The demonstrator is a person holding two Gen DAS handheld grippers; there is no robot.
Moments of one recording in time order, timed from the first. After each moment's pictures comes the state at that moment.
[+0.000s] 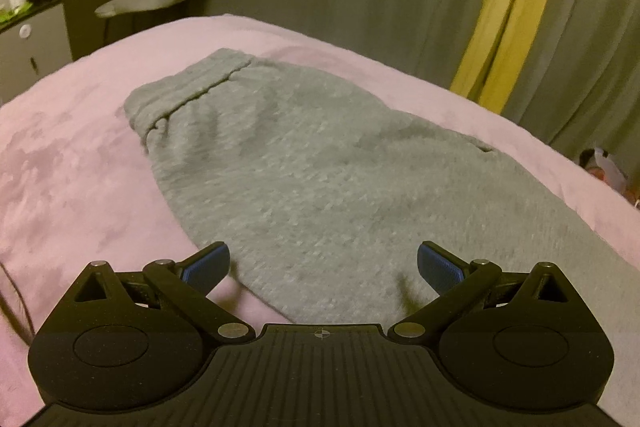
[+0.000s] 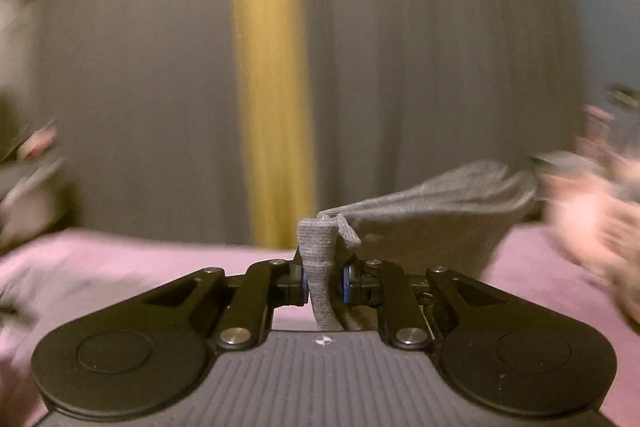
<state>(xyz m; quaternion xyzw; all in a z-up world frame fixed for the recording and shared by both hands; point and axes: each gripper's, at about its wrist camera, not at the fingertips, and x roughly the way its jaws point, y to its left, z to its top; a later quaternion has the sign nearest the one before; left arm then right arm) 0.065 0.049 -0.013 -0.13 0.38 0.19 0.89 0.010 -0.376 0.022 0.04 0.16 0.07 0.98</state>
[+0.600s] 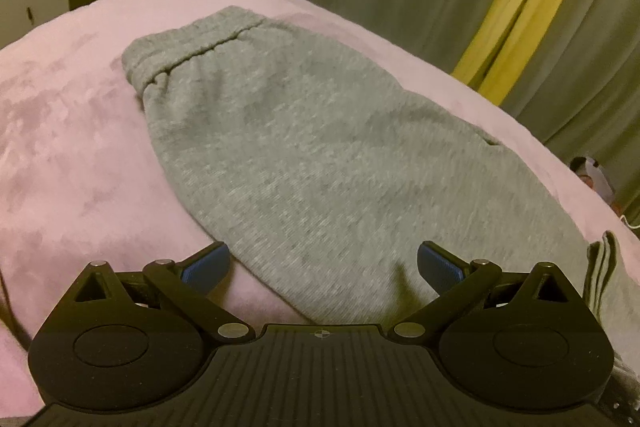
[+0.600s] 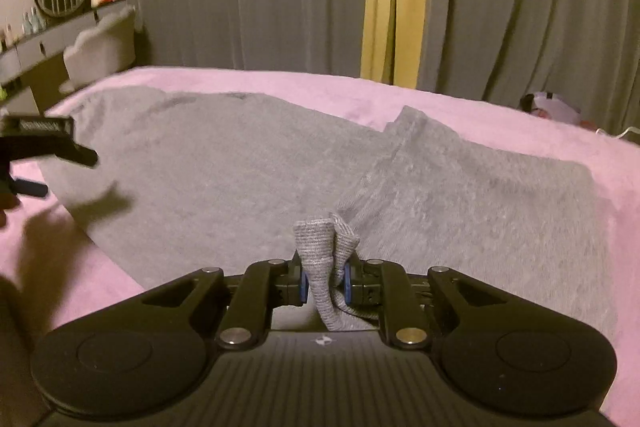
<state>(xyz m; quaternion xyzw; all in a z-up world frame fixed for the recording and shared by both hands) 0.067 0.063 -0.023 -0.19 0.41 0.18 0.87 0.037 -0.255 -0.058 0.00 0.35 0.17 0.92</state>
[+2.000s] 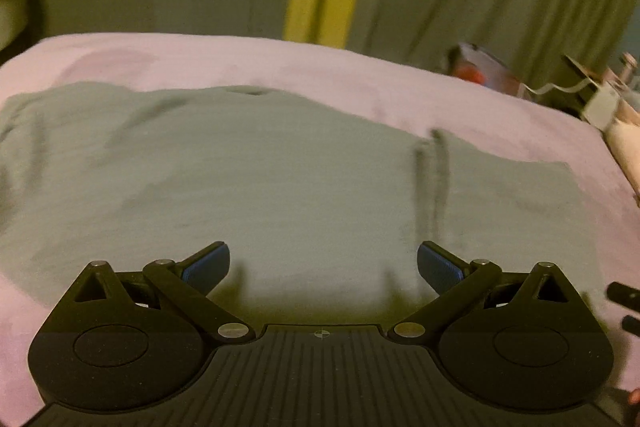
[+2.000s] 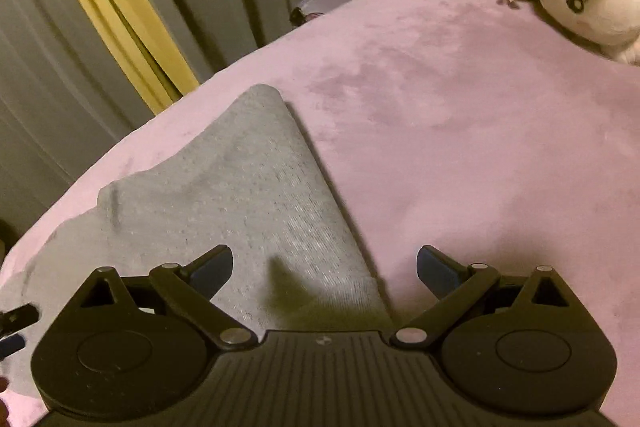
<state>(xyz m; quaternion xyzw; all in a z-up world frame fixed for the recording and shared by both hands) 0.118 -0.087 -0.001 -0.05 0.46 -0.04 0.89 0.025 -0.430 -0.062 0.27 0.41 -0.12 0.86</state>
